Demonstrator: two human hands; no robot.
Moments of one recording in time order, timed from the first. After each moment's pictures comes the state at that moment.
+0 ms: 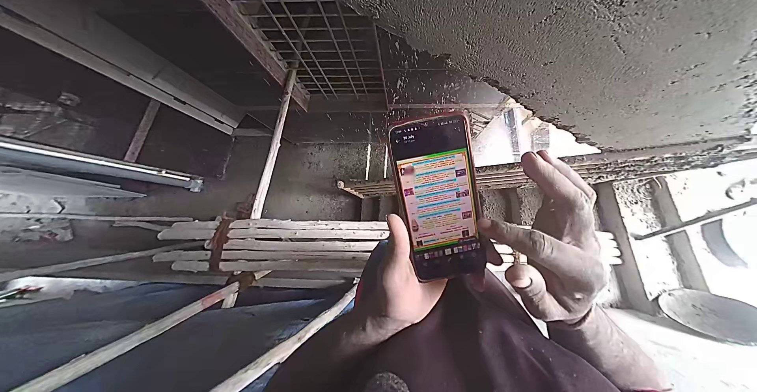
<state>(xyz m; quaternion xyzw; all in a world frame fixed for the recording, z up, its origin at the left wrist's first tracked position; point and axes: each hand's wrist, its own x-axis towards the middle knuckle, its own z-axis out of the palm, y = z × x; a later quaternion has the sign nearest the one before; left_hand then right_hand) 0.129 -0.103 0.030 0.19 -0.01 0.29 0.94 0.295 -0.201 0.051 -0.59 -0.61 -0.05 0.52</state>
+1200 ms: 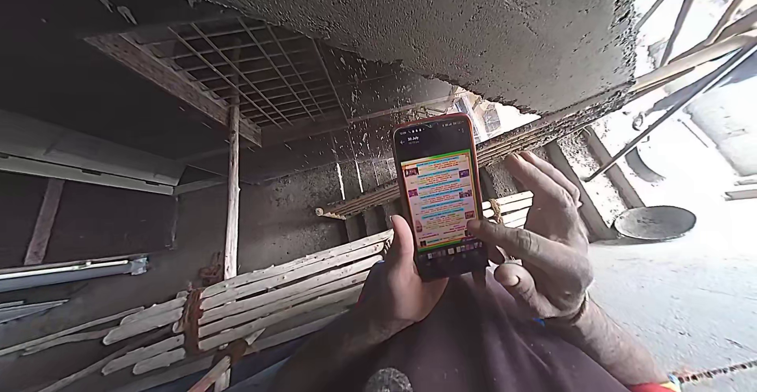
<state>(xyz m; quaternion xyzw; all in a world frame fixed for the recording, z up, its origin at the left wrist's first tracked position) 0.107 -0.079 0.038 0.18 -0.11 0.15 0.97 0.232 -0.216 0.072 -0.67 -0.55 -0.11 0.49</state>
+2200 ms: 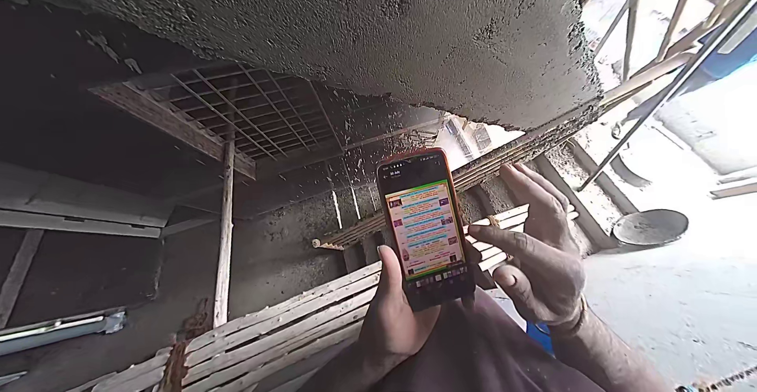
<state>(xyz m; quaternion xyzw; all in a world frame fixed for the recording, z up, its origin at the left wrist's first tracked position) 0.089 -0.075 0.040 0.20 -0.09 0.12 0.97 0.229 -0.220 0.079 -0.69 -0.52 -0.15 0.48</state>
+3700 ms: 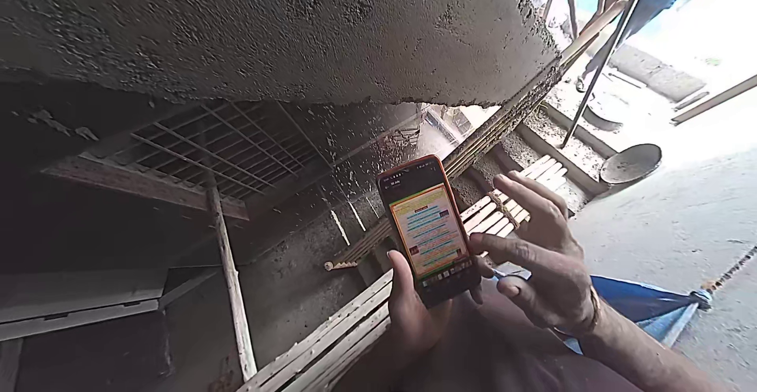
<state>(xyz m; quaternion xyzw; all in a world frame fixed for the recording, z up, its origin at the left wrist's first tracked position) 0.067 -0.049 0.028 0.17 -0.12 0.05 0.98 0.165 -0.214 0.072 -0.73 -0.47 -0.18 0.46</state>
